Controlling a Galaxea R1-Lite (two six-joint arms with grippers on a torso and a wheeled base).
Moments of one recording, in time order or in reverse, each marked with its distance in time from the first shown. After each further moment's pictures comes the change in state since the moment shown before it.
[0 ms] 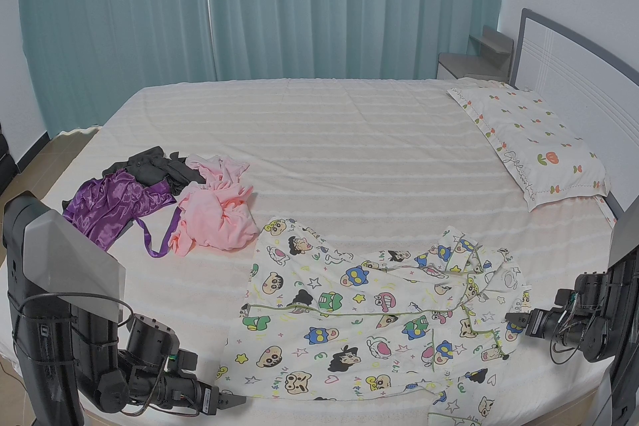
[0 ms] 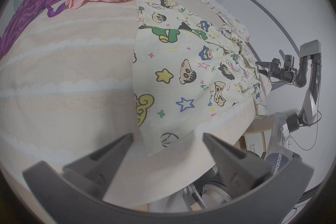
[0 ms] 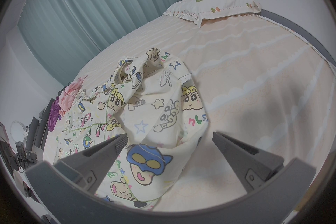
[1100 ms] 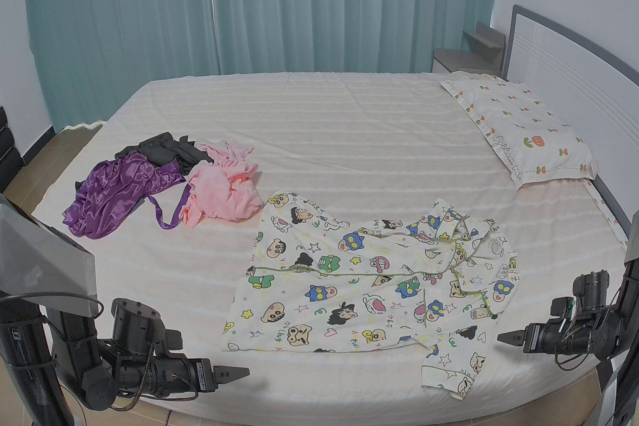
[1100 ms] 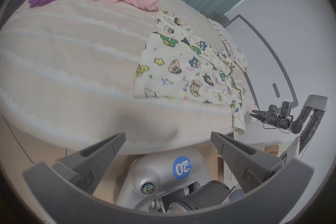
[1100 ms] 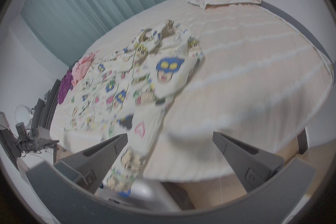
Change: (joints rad) left arm 0.004 -0.149 -0.004 -0.011 0.010 -0.318; right arm 0.145 -0.276 0.013 0.431 -0.009 -0.023
